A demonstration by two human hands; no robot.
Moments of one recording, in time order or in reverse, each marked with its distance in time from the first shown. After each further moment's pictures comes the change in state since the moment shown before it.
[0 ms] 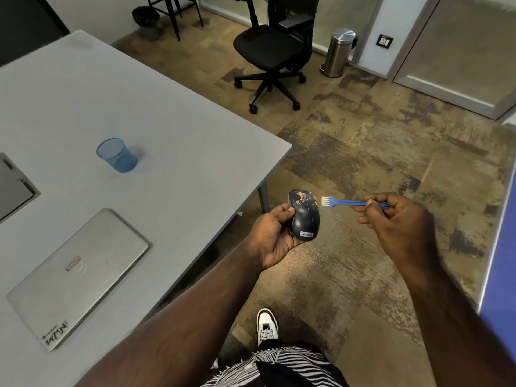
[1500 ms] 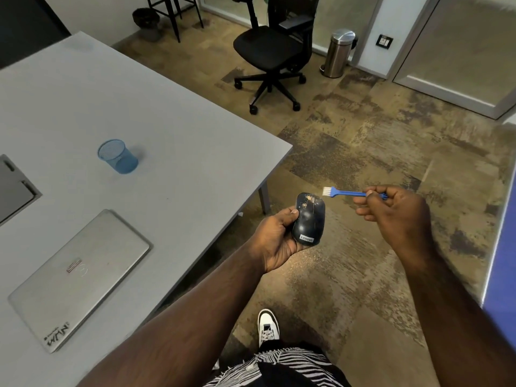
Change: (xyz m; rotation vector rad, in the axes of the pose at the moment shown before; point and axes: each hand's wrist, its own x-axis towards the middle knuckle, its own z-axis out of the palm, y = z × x) left_hand -0.002 -0.004 0.000 0.035 -0.037 -0.047; right_hand 0.021 -0.001 0.008 0.092 -0.015 0.122
